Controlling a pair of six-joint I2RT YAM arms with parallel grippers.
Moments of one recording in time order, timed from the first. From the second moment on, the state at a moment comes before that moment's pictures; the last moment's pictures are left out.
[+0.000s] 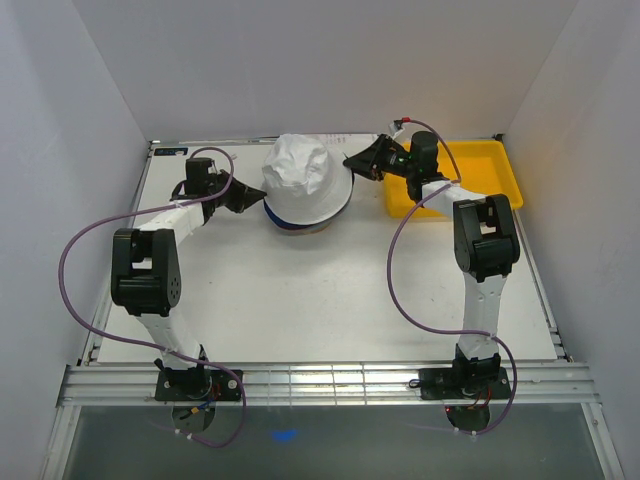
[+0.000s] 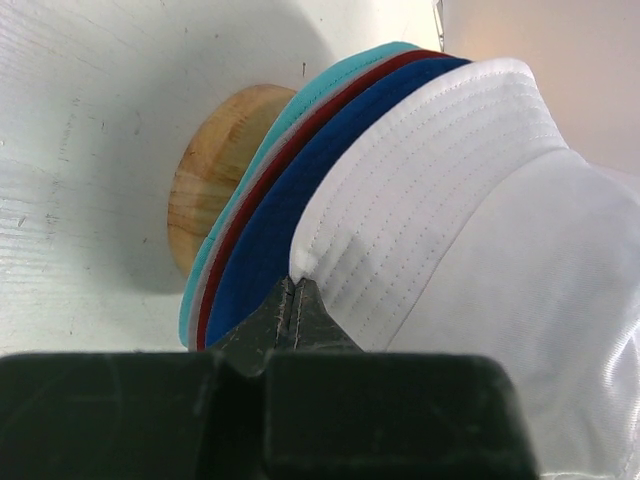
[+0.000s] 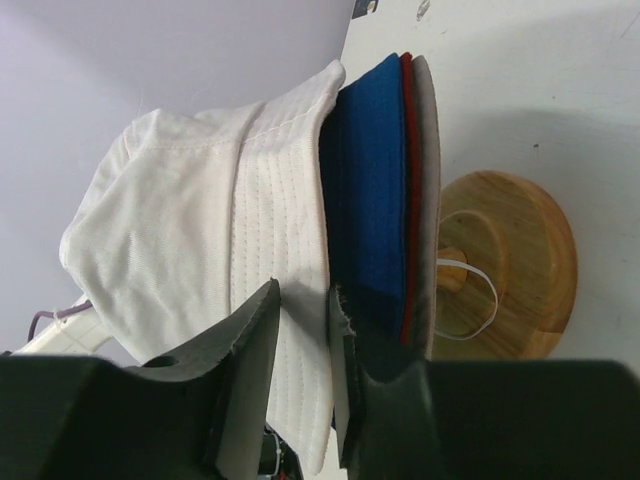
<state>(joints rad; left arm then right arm) -0.04 1.79 1.17 -0.01 0.49 -1.11 0.24 2.13 1.46 0.55 -0.86 1.10</state>
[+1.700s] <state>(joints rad) -0.04 1.88 1.19 0.03 0.52 -1.00 0.25 2.13 1.51 0.24 -0.79 0.81</state>
